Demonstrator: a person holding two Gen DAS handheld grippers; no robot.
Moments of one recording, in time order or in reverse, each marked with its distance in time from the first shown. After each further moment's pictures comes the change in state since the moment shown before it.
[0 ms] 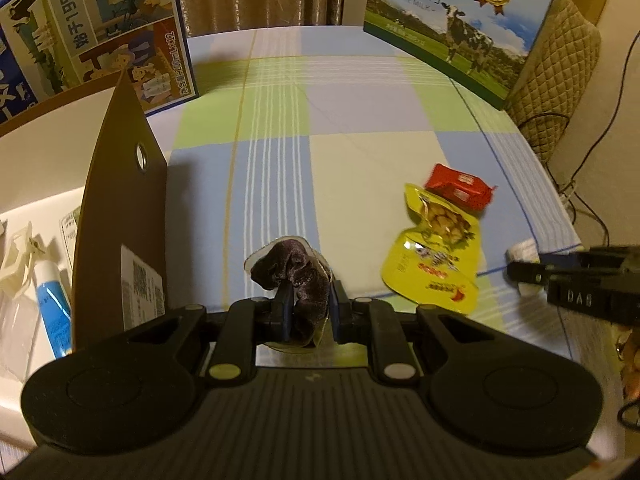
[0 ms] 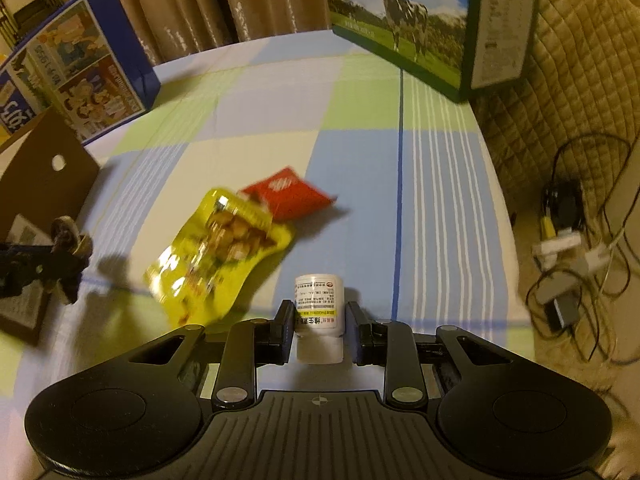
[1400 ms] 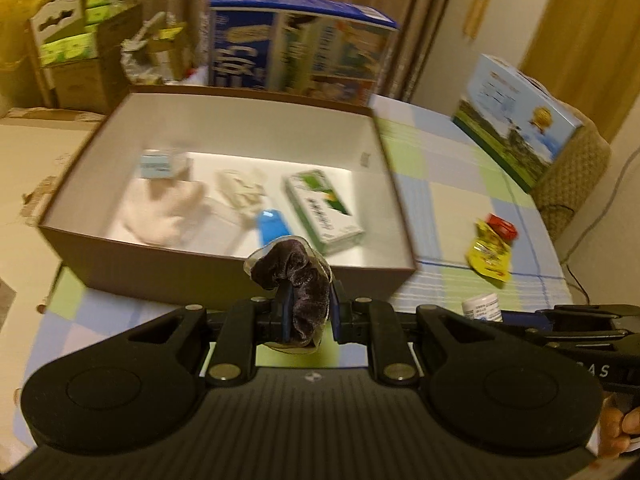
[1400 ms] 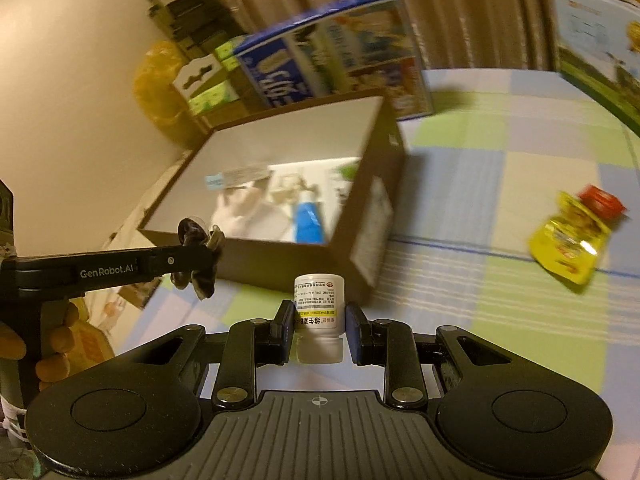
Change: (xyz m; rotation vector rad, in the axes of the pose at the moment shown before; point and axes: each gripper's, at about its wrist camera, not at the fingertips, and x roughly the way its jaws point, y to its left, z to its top) left arm -0.178 0.173 -0.108 -0.269 -0.174 0.025; right arm -0.099 0.239 -0.047 -0.142 -0.035 0.413
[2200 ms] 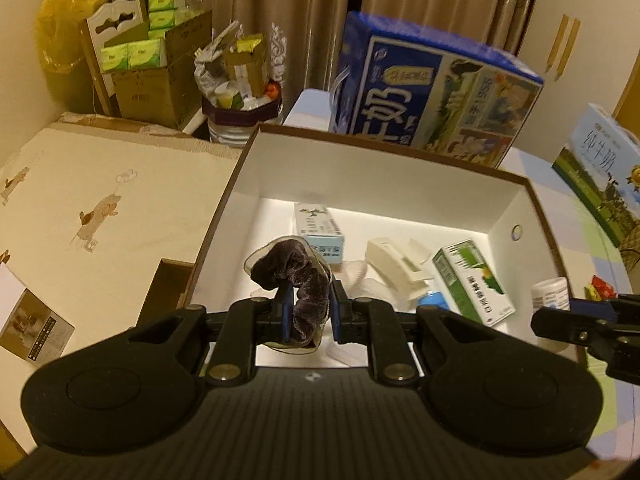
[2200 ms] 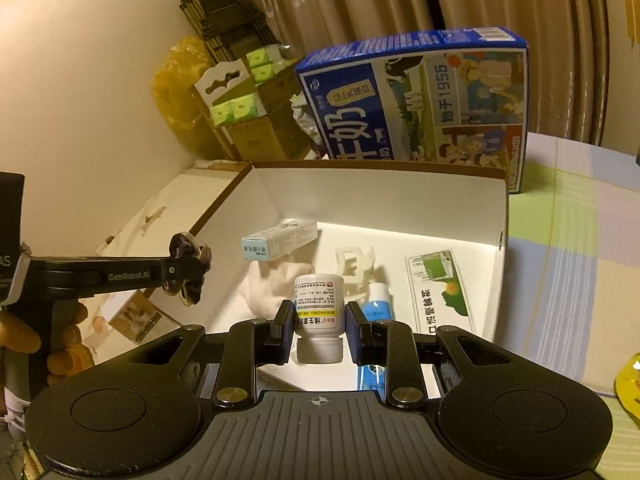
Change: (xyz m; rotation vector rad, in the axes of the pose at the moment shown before) left arm 0.045 0.133 0.072 -0.050 -0.024 0.152; right arm 0.106 0.080 0.080 -0.121 -0.049 -0.018
